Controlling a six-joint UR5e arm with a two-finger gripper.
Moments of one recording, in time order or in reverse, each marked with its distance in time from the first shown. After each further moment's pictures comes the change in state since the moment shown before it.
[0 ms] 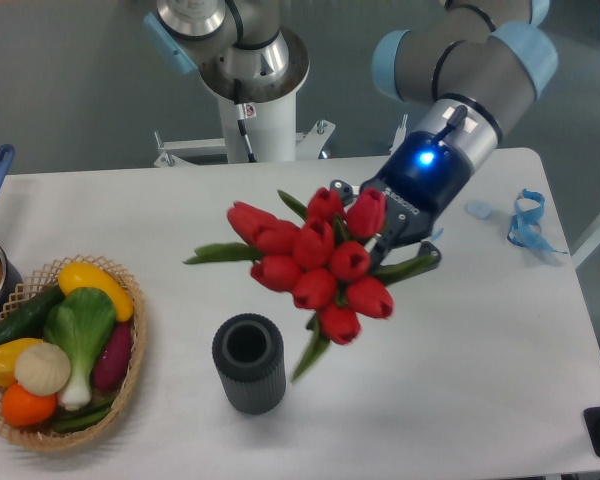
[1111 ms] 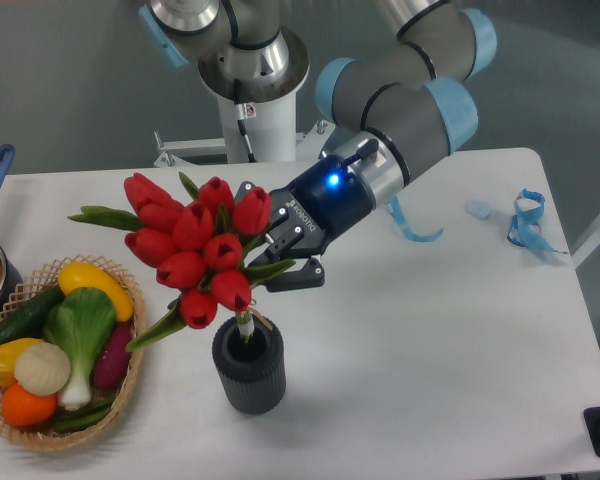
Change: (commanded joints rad) arm -0.097 -0.057 -0.015 0.003 -0.046 0.097
